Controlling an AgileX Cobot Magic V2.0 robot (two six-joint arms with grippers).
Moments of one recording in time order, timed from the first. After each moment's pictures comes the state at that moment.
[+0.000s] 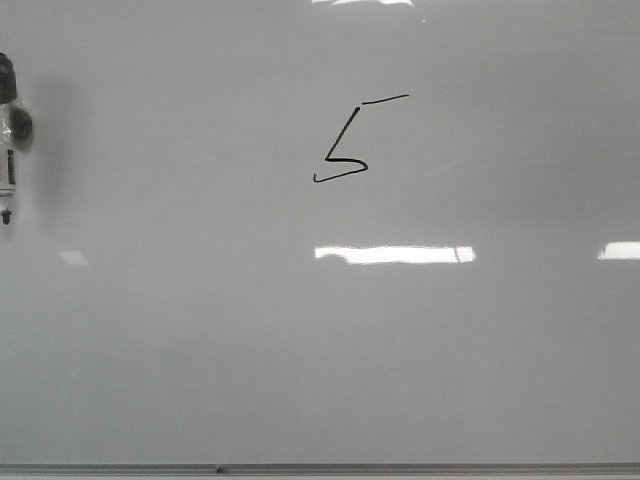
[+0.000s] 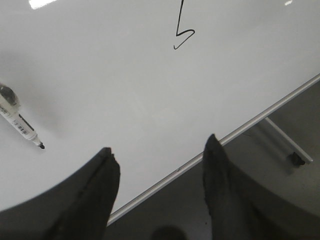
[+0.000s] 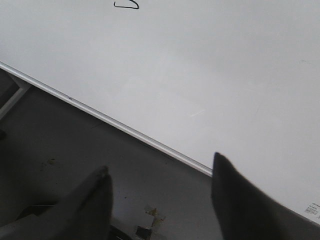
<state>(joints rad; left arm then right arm) -0.81 0.73 -0.88 0.26 0.86 -0.30 0.40 0.54 -0.92 0.04 1.13 -0.04</state>
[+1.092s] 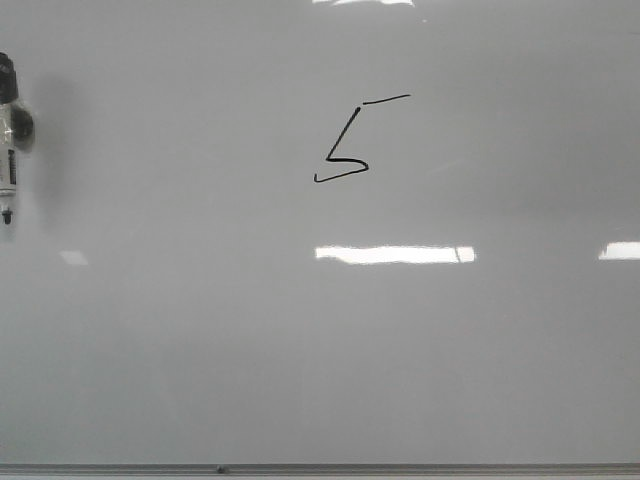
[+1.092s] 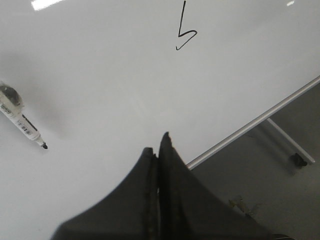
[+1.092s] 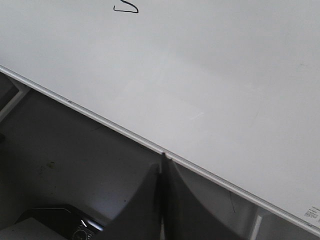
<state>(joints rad) -0.81 0.73 -0.88 0.27 0.86 -0.30 0.40 0.54 -0.92 0.04 1.11 -0.04</state>
